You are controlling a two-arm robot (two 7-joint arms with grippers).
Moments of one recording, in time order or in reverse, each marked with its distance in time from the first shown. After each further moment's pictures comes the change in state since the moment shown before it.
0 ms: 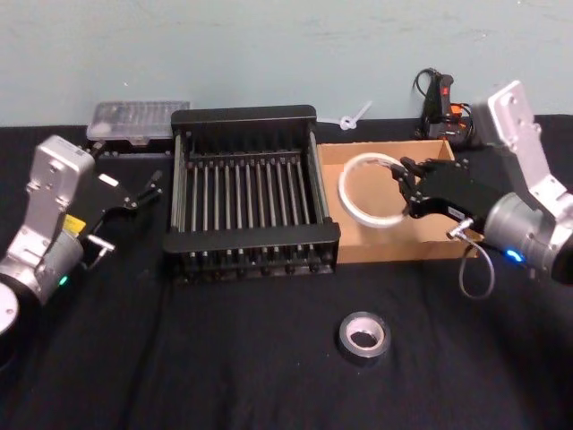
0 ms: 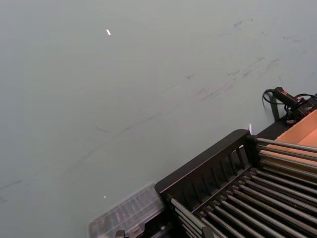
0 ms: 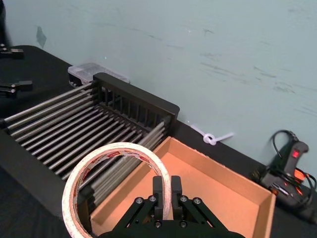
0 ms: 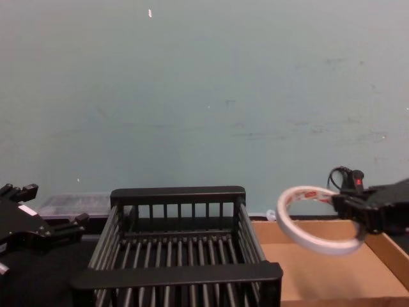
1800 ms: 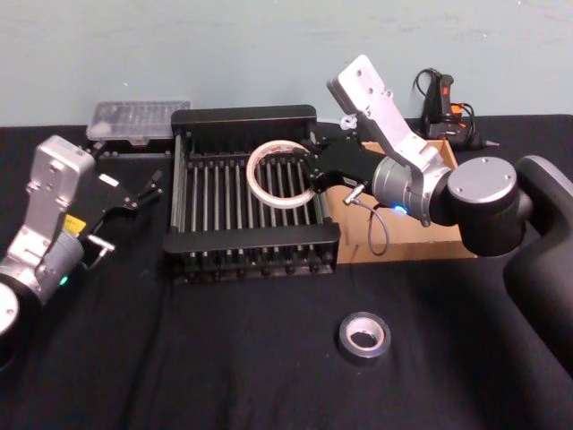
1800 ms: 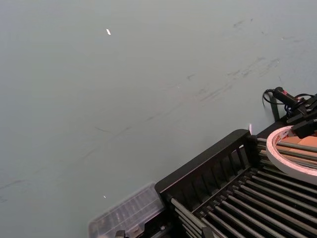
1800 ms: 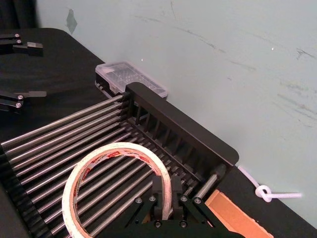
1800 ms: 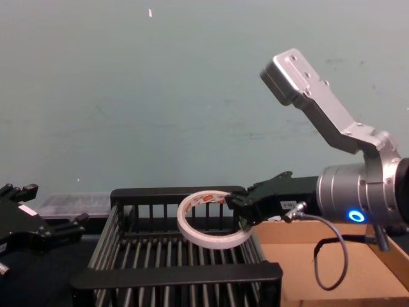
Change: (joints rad) left arm 0.000 0.000 0.000 0.000 0.000 0.000 0.000; right arm 0.339 -0.226 -0.207 0.412 -0.164 -0.054 0.069
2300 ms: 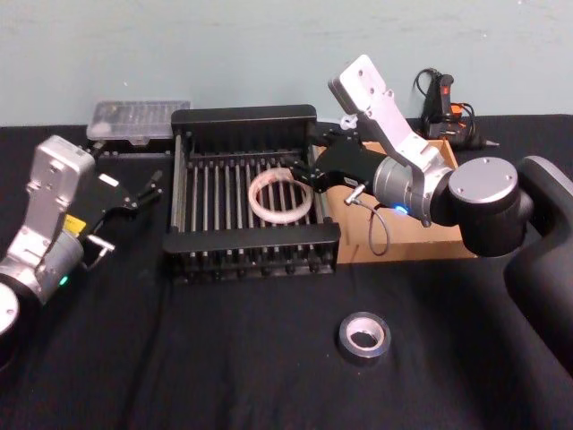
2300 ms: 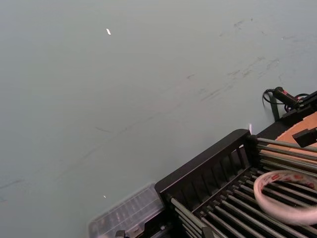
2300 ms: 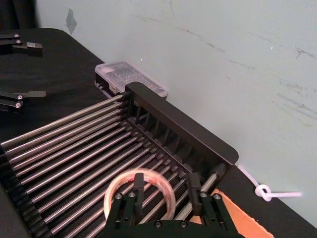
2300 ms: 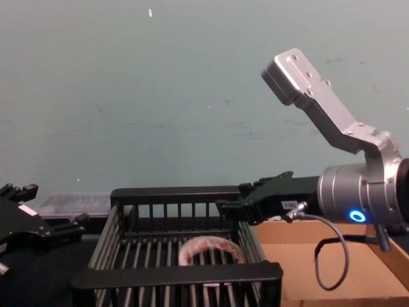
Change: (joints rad) left arm 0.000 0.000 0.000 0.000 0.000 0.000 0.000; right arm -0.002 0.001 0.002 -0.003 0.002 0.001 0.000
